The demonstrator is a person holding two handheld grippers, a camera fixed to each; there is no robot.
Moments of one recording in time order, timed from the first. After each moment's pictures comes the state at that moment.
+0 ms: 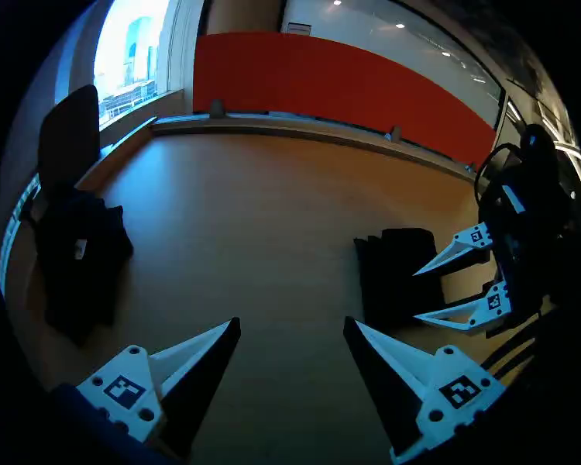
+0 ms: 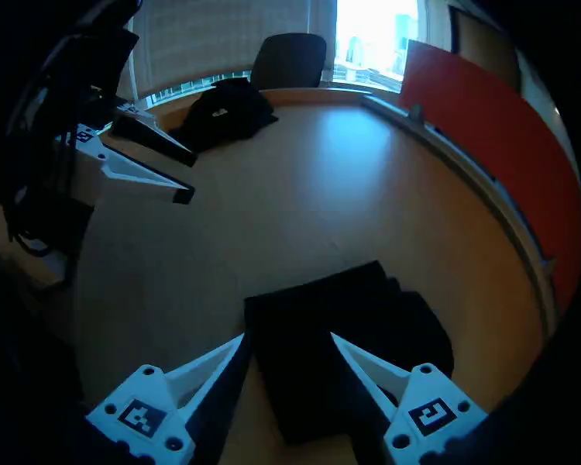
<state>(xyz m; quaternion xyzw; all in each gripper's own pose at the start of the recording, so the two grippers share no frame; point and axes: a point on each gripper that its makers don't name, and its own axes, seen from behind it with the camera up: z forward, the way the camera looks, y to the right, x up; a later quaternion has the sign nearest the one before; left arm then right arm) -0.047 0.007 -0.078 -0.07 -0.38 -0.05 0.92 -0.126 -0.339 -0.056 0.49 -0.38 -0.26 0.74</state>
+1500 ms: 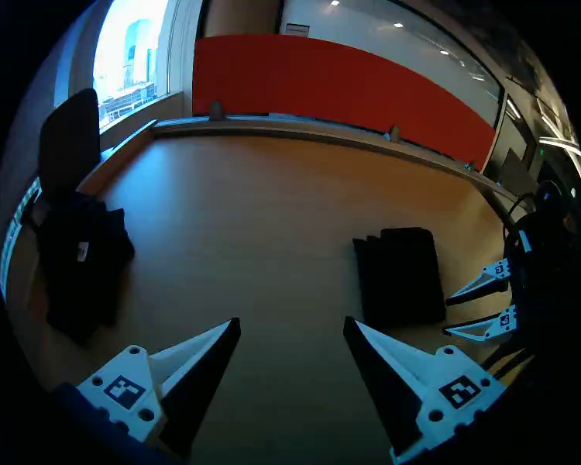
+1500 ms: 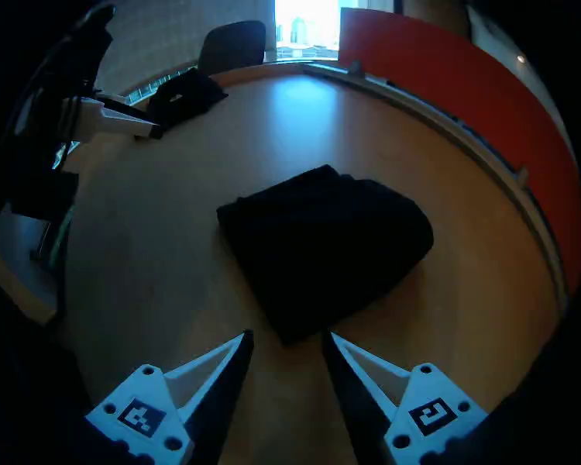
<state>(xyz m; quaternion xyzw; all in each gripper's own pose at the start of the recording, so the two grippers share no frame) -0.044 0.006 -0.080 -0.07 -0.37 -0.04 0.92 -0.153 -0.245 -0.094 0.40 -0.44 -0.22 0.78</state>
